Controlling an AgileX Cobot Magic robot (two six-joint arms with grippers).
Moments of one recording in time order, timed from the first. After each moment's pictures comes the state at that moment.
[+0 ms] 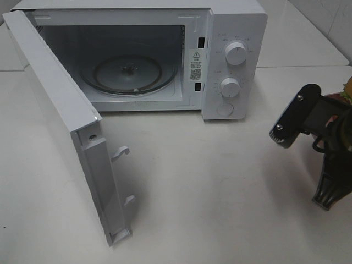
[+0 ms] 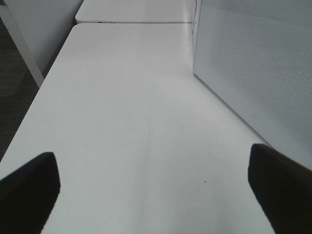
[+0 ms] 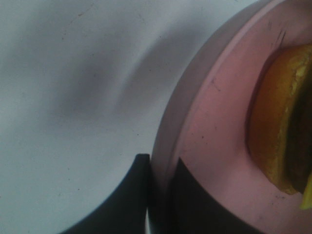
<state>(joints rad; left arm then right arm) 0.06 0.00 -0.50 0.00 1.04 0.02 0.68 1.39 -0.64 -0.77 0.89 0.42</state>
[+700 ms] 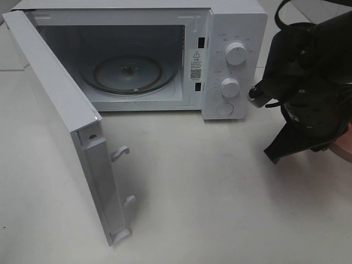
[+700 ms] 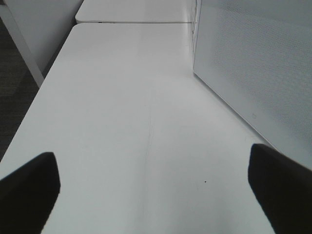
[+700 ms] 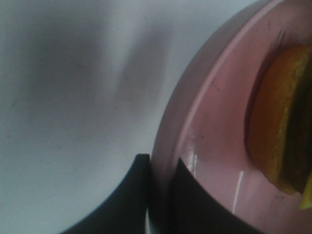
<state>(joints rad) 0.06 0.00 -0.50 0.00 1.04 0.02 0.60 1.73 -0.94 -0.78 1.05 0.75</state>
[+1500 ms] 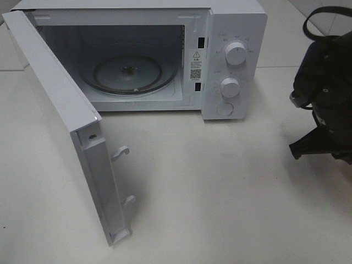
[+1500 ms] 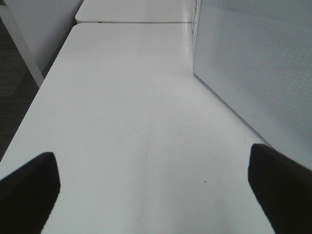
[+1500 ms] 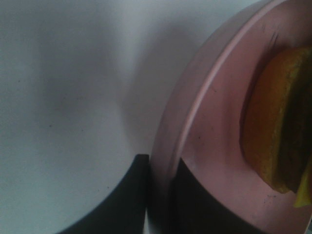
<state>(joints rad) 0.06 0.00 -0.50 0.00 1.04 0.02 0.38 1.81 -0.91 -0.77 0.96 0.92</state>
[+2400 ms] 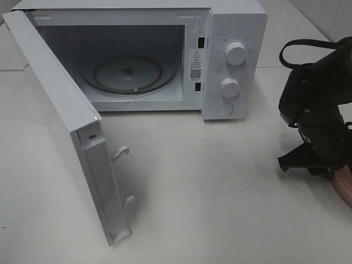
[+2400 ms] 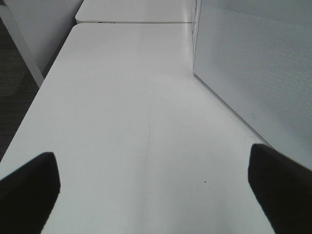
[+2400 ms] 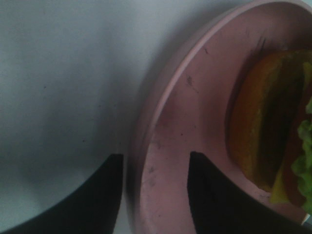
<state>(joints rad) 0.06 0.00 -0.50 0.00 1.04 0.02 0.38 1.93 -0.91 -0.77 0.88 1.02</state>
